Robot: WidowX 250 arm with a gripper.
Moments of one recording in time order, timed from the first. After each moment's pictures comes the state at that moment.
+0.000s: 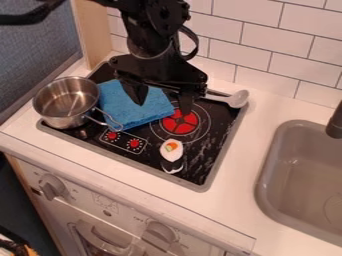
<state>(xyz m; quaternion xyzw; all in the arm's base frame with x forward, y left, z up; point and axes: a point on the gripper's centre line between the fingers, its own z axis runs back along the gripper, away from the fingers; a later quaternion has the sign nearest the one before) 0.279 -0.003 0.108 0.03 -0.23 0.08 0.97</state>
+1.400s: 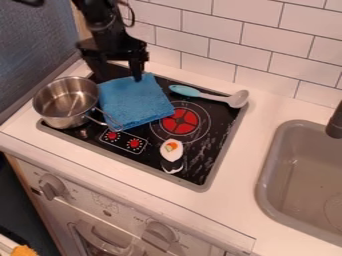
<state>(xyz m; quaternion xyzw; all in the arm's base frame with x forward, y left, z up) 0.356 0.122 0.048 0.00 -0.17 0.16 0.97</state>
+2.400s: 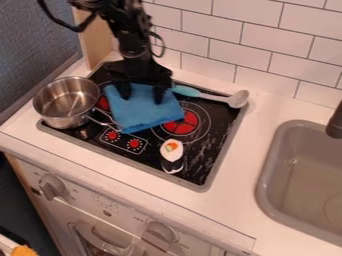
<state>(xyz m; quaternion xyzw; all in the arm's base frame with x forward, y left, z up) 0.362 0.054 0.010 0.00 -0.13 0.09 0.99</state>
